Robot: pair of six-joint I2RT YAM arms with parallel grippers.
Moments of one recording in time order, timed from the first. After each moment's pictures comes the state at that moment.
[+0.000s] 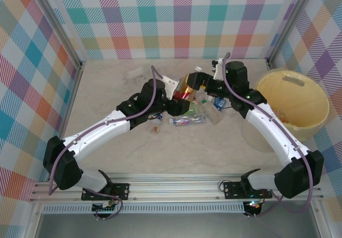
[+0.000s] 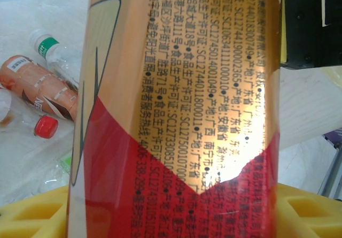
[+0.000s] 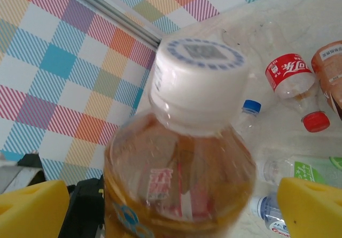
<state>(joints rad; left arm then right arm) -0.78 1.43 1.22 -0.28 0.14 -0.28 0.42 1.31 1.23 -0.35 -0.46 0.68</state>
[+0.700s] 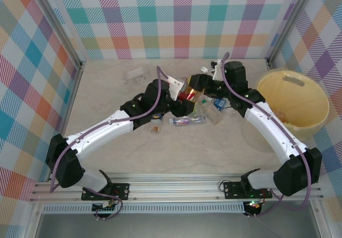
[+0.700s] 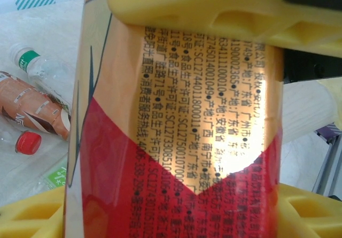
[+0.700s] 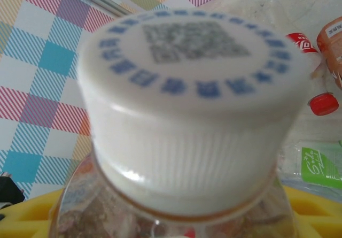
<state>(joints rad) -0.81 1.46 1.25 -0.26 0.14 -0.26 0.42 1.32 1.23 -0.36 -0.49 0.73</state>
